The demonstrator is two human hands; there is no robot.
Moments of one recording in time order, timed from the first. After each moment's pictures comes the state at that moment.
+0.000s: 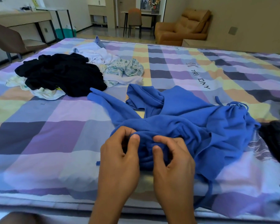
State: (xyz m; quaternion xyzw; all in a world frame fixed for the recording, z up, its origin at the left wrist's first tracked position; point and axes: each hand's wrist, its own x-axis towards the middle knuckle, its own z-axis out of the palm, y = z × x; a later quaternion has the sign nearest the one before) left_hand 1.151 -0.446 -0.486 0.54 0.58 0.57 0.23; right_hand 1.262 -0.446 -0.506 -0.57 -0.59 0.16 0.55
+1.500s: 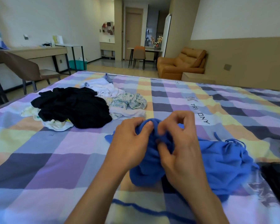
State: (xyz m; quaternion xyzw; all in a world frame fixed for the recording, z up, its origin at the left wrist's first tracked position) left_hand 1.134 -0.364 -0.408 0.64 0.51 0.52 0.22; right_hand 1.279 -0.377 -0.412 -0.41 -0.76 0.03 0.51
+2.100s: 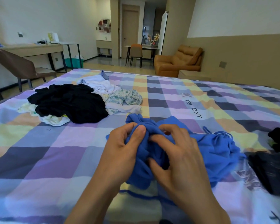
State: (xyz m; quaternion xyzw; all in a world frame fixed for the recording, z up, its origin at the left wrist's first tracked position) left_hand 1.147 -0.420 -0.415 0.56 0.43 0.60 0.38; right_hand 1.299 -0.418 -0.425 -0.45 -0.80 -0.08 0.38
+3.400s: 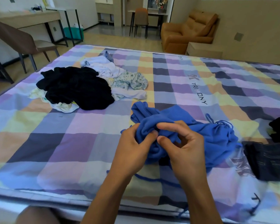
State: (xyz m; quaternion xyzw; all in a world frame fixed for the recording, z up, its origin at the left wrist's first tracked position) left_hand 1.152 -0.421 -0.408 0.50 0.54 0.53 0.42; right_hand 1.284 -0.419 -0.394 -0.41 -0.59 0.39 0.58
